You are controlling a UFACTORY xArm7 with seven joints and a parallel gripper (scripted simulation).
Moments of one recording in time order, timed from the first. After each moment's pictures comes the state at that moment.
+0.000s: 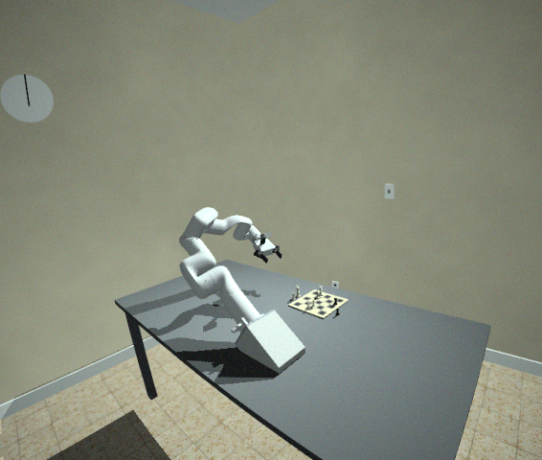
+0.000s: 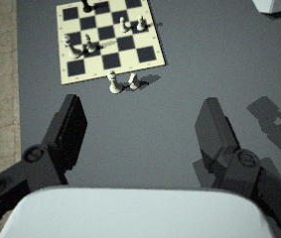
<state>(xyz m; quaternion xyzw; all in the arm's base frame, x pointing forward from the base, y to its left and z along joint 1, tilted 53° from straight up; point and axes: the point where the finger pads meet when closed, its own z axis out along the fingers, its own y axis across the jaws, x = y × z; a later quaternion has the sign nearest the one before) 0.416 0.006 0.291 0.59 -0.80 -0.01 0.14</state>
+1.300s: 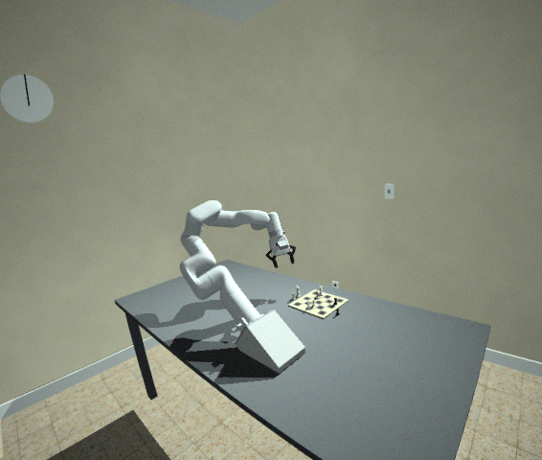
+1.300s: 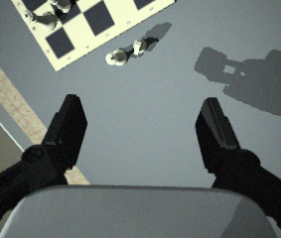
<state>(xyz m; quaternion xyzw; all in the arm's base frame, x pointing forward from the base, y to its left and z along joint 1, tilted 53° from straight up) 0.408 -0.028 0.213 0.45 -0.85 -0.24 -0.08</state>
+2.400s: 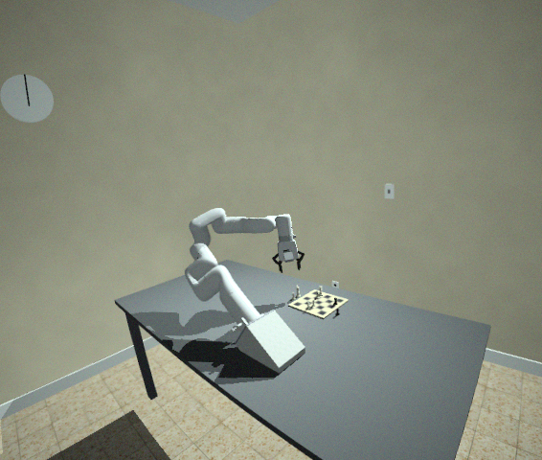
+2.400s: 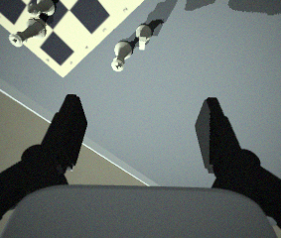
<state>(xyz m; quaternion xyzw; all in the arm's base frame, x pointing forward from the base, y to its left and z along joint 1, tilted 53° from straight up) 0.400 -0.037 0.168 0.33 -0.86 -0.36 -0.17</state>
